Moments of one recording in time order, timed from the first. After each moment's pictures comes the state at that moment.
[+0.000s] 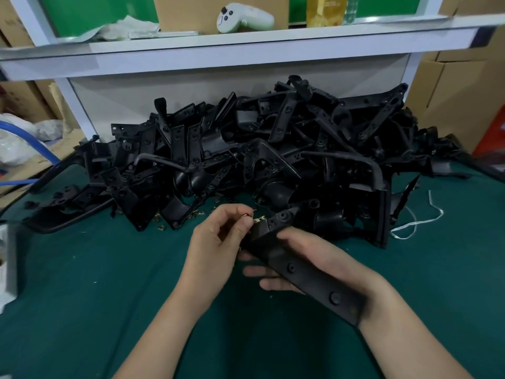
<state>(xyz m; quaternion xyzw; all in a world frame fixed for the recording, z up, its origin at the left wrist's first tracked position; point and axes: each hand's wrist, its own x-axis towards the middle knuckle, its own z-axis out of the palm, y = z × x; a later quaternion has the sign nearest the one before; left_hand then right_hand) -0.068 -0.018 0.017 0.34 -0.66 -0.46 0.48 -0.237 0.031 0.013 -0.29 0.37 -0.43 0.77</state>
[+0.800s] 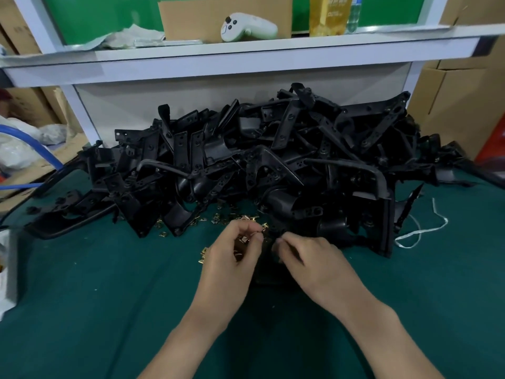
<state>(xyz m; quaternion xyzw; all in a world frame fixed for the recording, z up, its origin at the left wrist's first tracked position) -0.078 -0.008 0.004 0.40 -0.69 -0.40 0.45 -0.240 0.034 0.004 -0.66 0.71 -0.25 0.09</state>
